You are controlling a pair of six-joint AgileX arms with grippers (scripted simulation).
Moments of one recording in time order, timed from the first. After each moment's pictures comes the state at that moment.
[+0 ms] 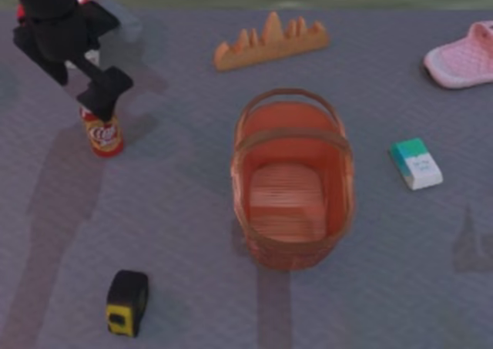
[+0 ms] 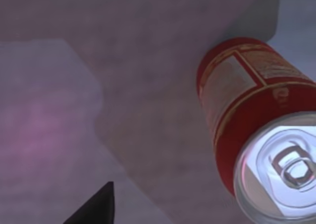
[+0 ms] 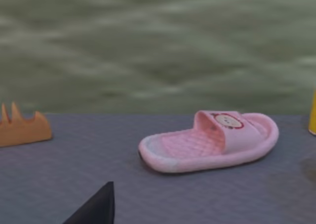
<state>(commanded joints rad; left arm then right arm) -0.17 2.31 2.10 -1.34 0.01 0.65 0.00 0.00 0.00 0.00 0.00 0.00</state>
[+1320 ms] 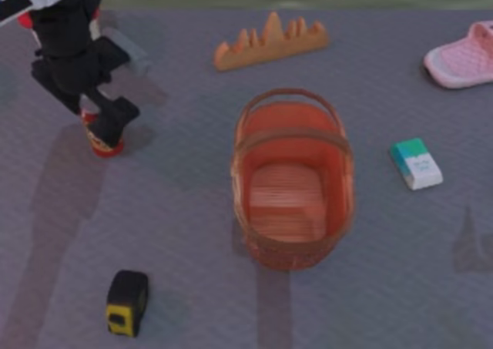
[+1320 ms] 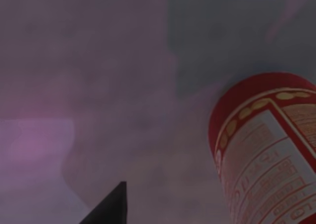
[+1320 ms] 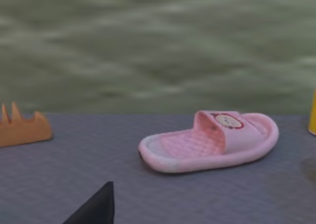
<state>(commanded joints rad) -0.17 2.36 1.96 -1.17 0.00 0.66 0.00 0.00 0.00 0.00 0.00 0.00</state>
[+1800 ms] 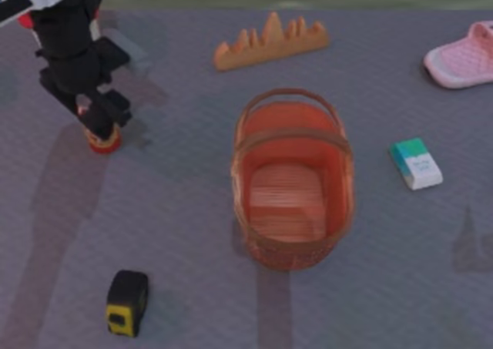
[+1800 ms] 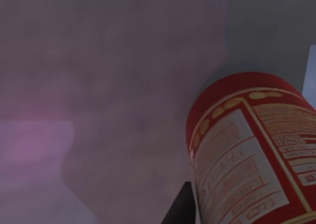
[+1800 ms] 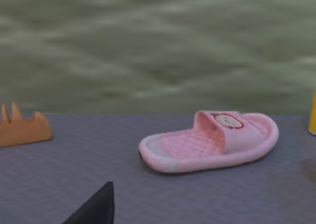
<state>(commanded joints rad) -0.17 2.36 1.96 -1.17 0.00 0.66 0.00 0.00 0.00 0.00 0.00 0.00</state>
